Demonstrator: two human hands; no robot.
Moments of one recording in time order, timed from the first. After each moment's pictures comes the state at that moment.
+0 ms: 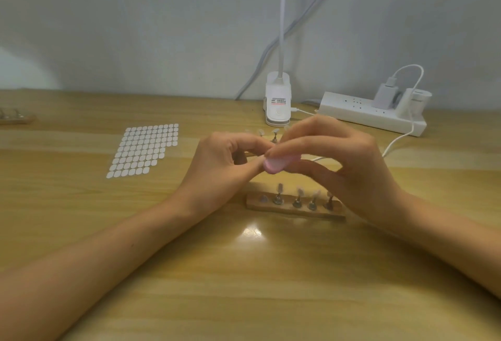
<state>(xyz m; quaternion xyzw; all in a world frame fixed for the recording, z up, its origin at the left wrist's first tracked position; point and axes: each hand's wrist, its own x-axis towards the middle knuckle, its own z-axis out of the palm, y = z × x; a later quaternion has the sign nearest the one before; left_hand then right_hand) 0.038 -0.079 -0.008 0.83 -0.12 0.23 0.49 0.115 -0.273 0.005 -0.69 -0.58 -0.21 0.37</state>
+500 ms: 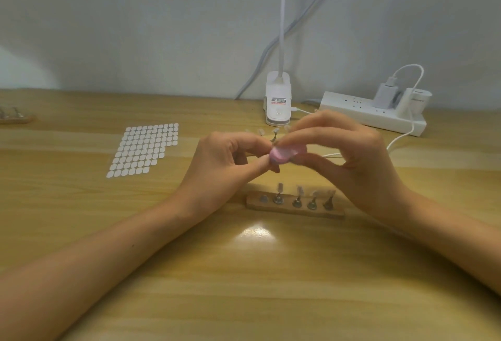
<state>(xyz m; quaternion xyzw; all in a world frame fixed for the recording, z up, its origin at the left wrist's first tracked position) 0.037 -0.079 -0.007 0.83 -0.14 0.23 0.48 0.120 -0.276 0.007 -0.70 -0.57 -0.22 0.37</state>
